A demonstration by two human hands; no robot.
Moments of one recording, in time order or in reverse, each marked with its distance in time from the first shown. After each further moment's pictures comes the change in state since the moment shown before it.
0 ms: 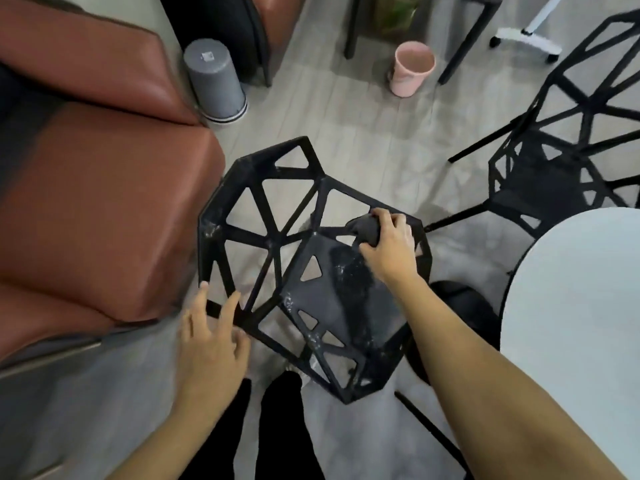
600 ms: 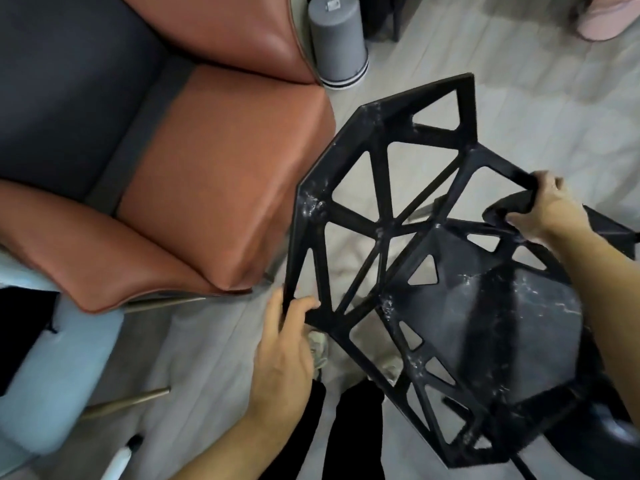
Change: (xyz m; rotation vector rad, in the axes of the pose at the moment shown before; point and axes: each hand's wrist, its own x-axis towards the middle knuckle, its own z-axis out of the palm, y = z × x) left_hand 0.029 -0.026 0.048 -0.346 0.240 -0.122; right_hand 0.174 0.067 0.112 -0.163 -0.202 0.055
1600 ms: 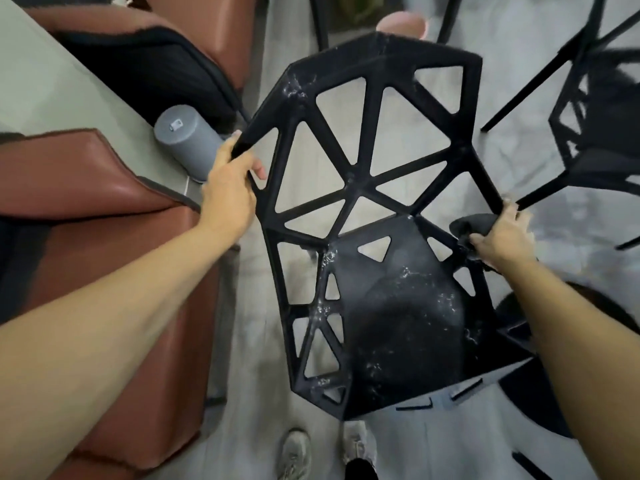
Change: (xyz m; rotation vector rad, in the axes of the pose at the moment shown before) left_hand 0.371 0.169 0.109 0.089 -0.083 0.581; right_hand 0.004 0.128 -0.054 0.339 0.218 0.515
